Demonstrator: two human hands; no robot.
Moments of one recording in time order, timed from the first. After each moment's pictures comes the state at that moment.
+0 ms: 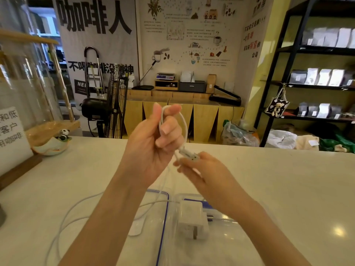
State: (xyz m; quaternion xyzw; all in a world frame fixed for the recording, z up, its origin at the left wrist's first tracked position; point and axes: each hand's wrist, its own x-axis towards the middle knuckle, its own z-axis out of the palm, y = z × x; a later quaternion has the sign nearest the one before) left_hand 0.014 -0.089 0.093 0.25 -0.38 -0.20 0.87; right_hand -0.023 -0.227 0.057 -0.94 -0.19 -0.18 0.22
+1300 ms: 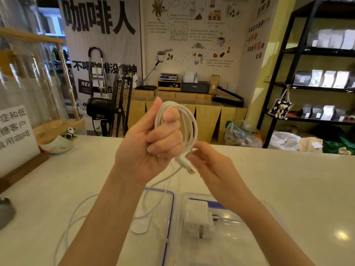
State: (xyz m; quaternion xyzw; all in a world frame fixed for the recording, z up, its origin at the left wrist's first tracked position) left_hand 0.012 -0.071 0.103 0.13 -0.42 -0.42 0.79; right_hand -0.024 -0.223 0.059 -0.85 -0.21 -0.16 0.46
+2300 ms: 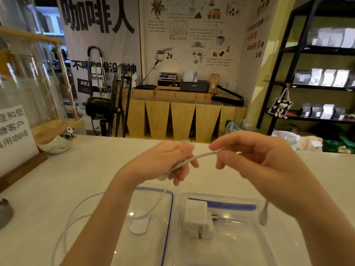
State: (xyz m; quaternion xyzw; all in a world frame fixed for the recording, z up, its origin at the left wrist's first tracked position) left_hand 0.019 -0.078 0.084 0.80 -0.34 -0.13 0.48; right_hand -0.075 -0.248 0.115 -0.84 -0.20 -0.17 0.47
